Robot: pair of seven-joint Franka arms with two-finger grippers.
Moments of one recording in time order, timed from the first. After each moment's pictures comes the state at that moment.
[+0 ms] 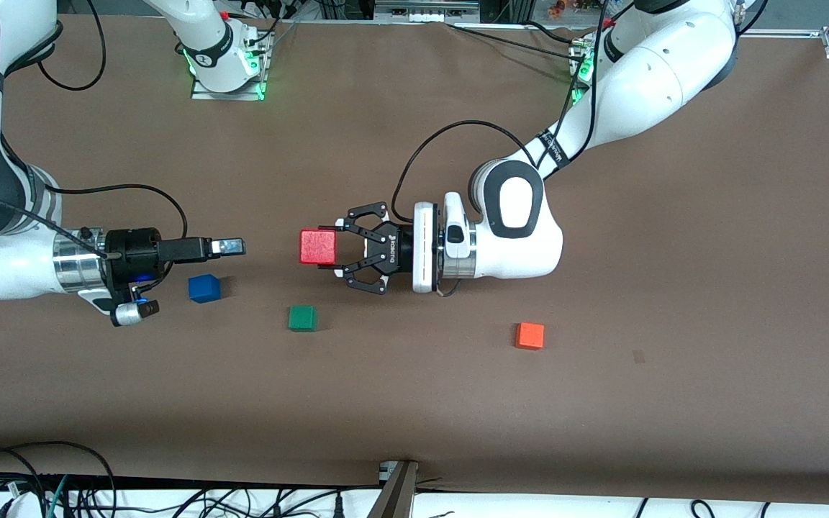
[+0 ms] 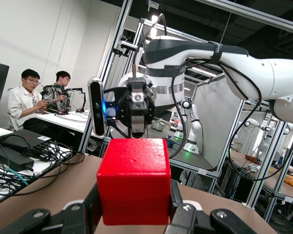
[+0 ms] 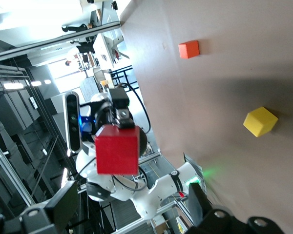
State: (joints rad) left arm -0.10 1.00 -0.89 -1.18 -1.25 2.46 1.77; right arm 0.12 0.53 -0.12 -1.41 1.29 1.49 -0.06
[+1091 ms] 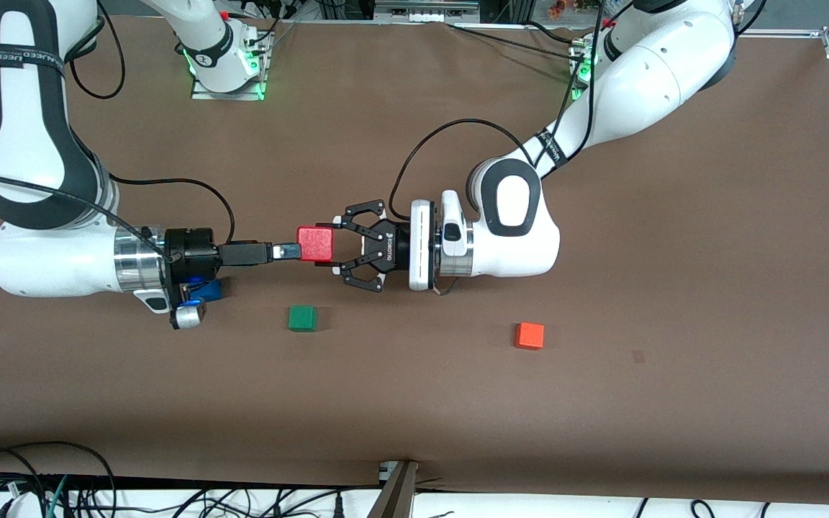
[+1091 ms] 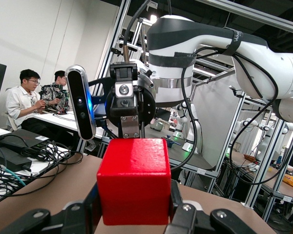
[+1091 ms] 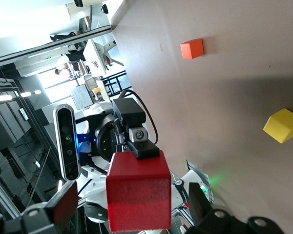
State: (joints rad) left arm -0.10 1.00 -0.89 -1.18 -1.25 2.46 1.77; right arm 0.25 0.53 -0.11 -1.39 1.29 1.63 0.05
